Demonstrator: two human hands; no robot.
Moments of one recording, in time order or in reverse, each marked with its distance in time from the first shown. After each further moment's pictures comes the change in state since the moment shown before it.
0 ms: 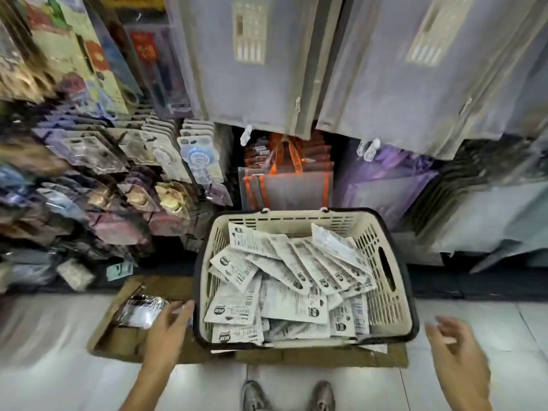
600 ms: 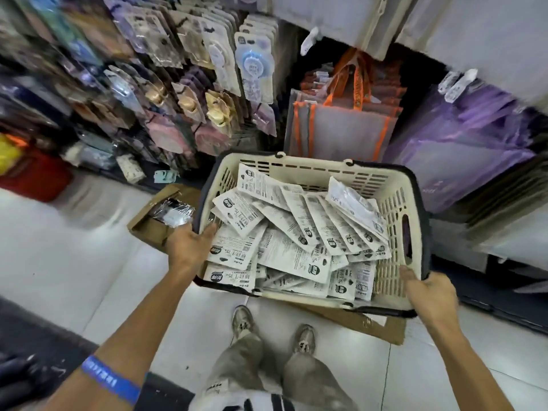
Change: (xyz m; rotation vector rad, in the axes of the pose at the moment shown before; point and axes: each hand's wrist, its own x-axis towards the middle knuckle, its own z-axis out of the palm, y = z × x) left_hand -0.034 -0.022 0.032 0.082 0.298 -0.025; right_hand 0.007 -0.057 0.039 -0.059 -0.305 -0.089
